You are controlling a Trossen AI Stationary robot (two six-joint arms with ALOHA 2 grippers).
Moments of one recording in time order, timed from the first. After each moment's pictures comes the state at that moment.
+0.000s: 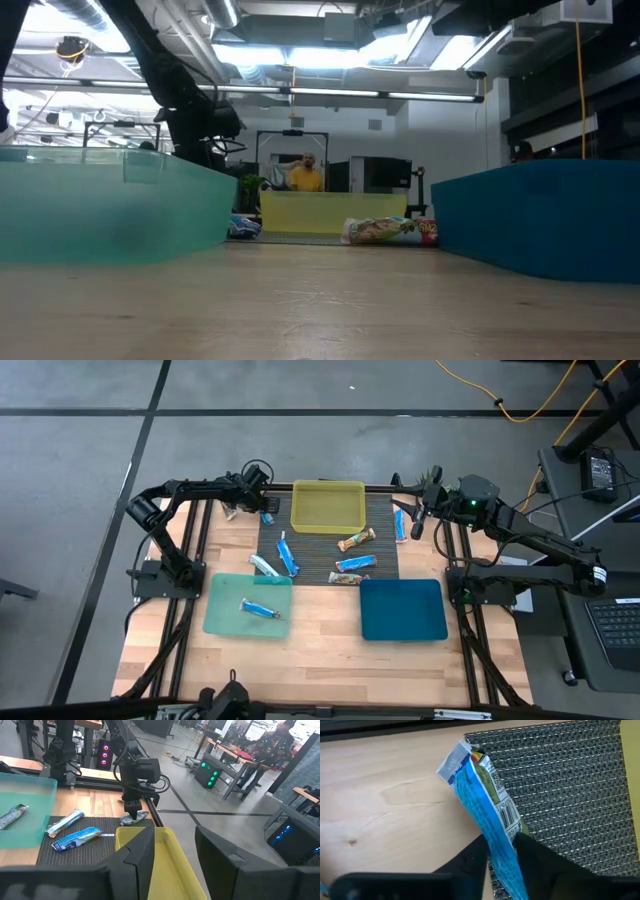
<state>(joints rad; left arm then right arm) 0.89 1.69 0.88 -0.33 -0.02 -0.55 -0.44 0.81 0.86 -0.23 -0.02 -0.33</state>
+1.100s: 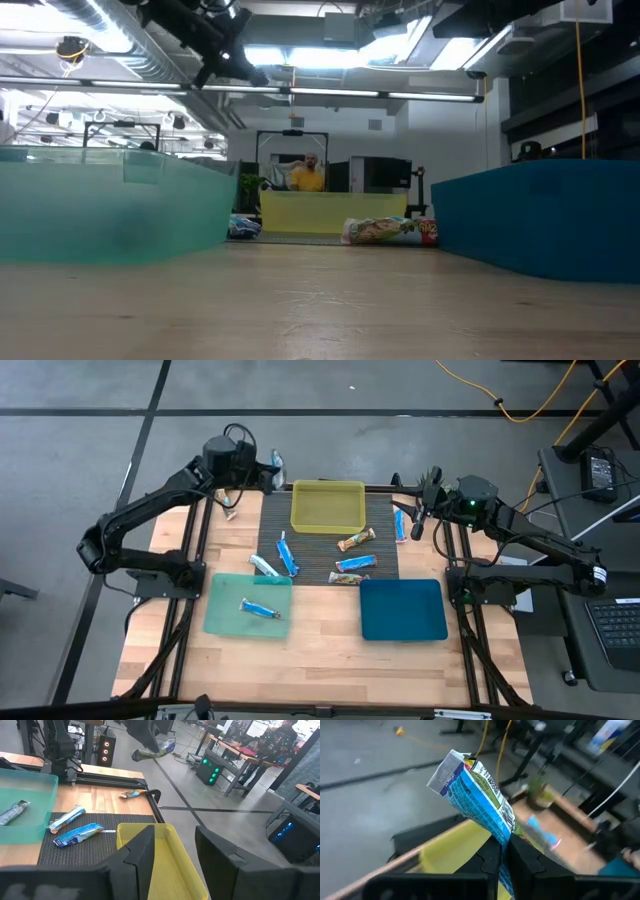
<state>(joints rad) 0.76 1.18 1.05 -0.25 0.16 -0.35 -0.44 0.81 0.86 -0.25 -0.02 -0.33</state>
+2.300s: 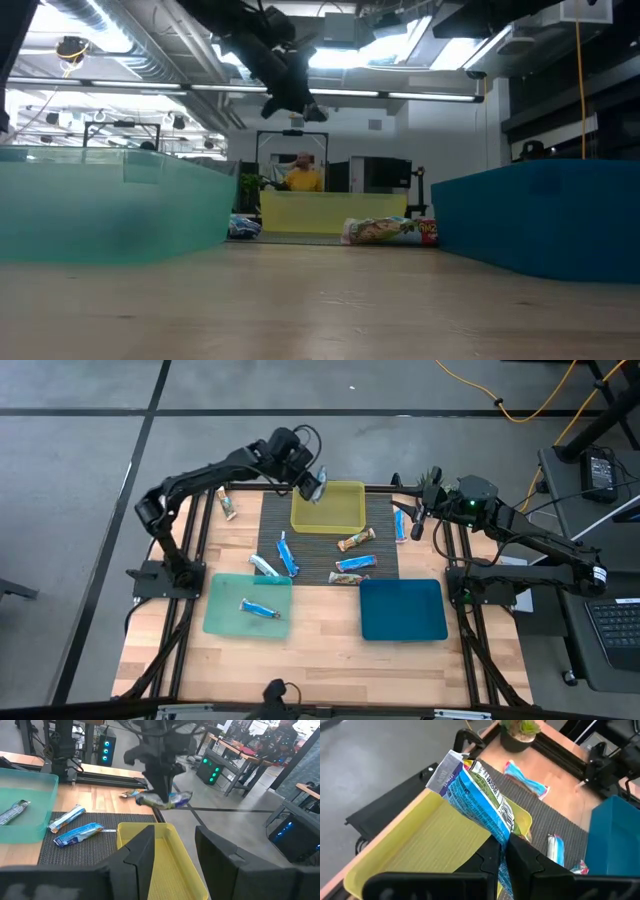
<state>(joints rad) 0.66 1.73 1.51 -0.50 0.32 -0.15 -0.44 0.81 0.86 -0.25 -0.02 -0.32</state>
